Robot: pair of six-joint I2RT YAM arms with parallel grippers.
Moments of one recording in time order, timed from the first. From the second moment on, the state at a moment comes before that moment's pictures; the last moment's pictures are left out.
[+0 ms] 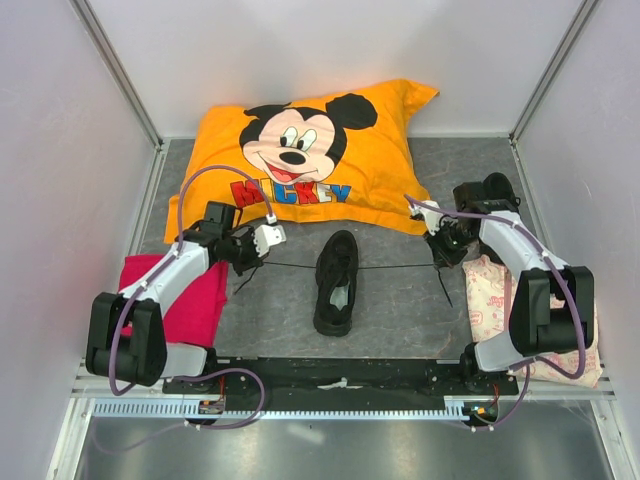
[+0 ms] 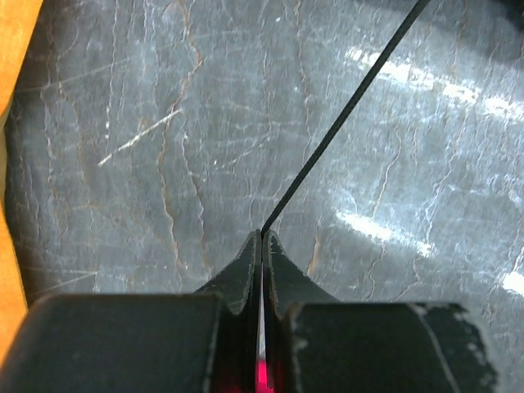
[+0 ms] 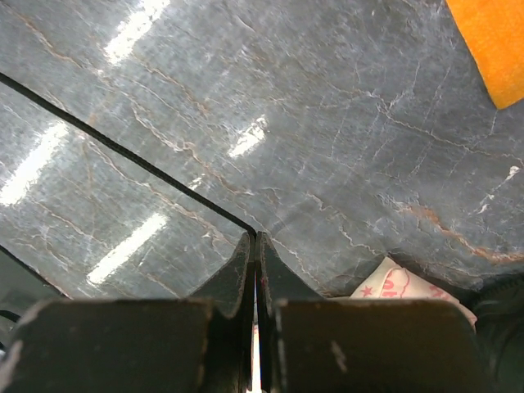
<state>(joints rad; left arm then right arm) -0.20 1.34 0.79 -0.53 0.51 0.94 0.06 1.49 1.02 -0.87 -0.36 -0.71</state>
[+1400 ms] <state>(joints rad) -0.35 1.04 0.89 -0.49 0.58 0.85 0.16 1.16 1.14 -0.56 -0.60 -0.43</state>
